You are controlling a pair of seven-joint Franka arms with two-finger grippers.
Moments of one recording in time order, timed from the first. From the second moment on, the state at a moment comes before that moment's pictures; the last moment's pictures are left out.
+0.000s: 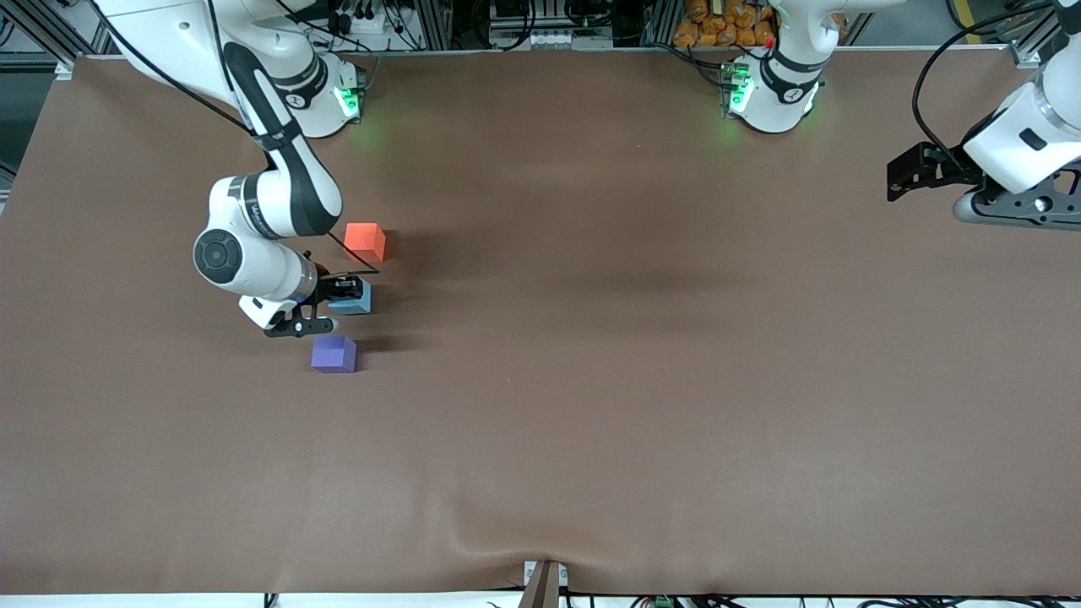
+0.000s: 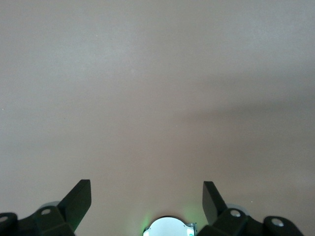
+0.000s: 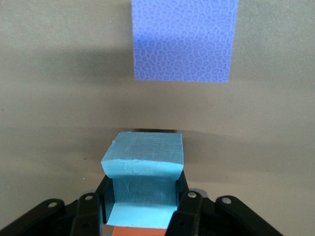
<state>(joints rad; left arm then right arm) -0.01 -0.05 -0.08 -1.64 0.02 1.47 0.03 0.25 0.31 -0.04 -2.20 0.21 2.31 0.01</state>
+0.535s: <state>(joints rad) 0.02 -0.05 -0.08 -1.64 0.02 1.47 0.03 0.24 0.33 -0.04 -2.21 0.25 2.33 0.01</state>
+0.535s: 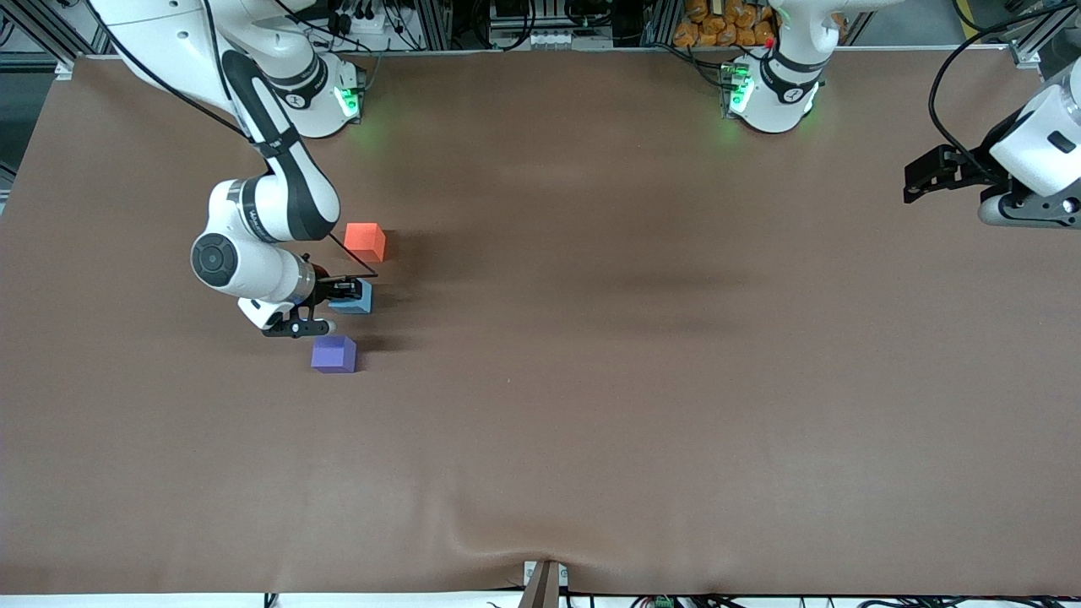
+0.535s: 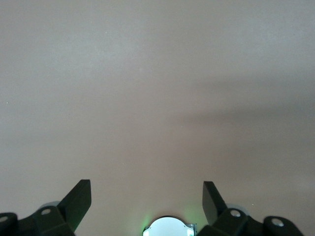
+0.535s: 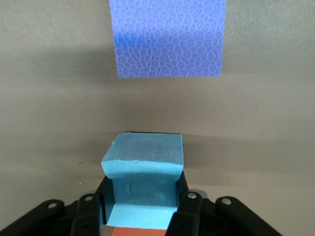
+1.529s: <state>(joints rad) 0.05 -0.05 -0.12 -1.62 0.01 1.54 0.03 0.16 0.29 -0.04 -1.68 0.24 1.68 -0.02</state>
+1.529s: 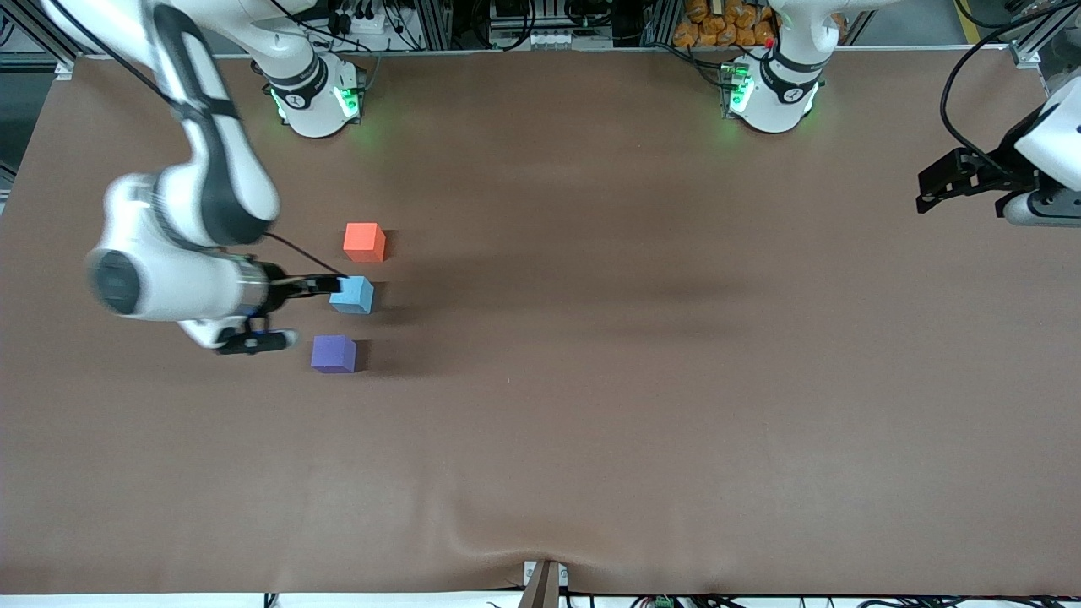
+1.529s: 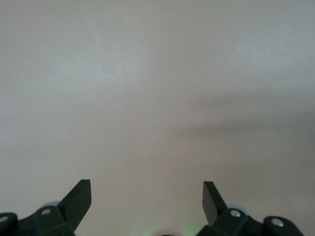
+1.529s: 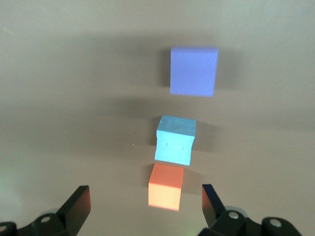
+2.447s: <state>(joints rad) 0.05 0.00 -0.14 -1.59 0.02 1.63 0.00 0.01 0.16 -0.02 -1.22 0.11 1.27 -0.08</state>
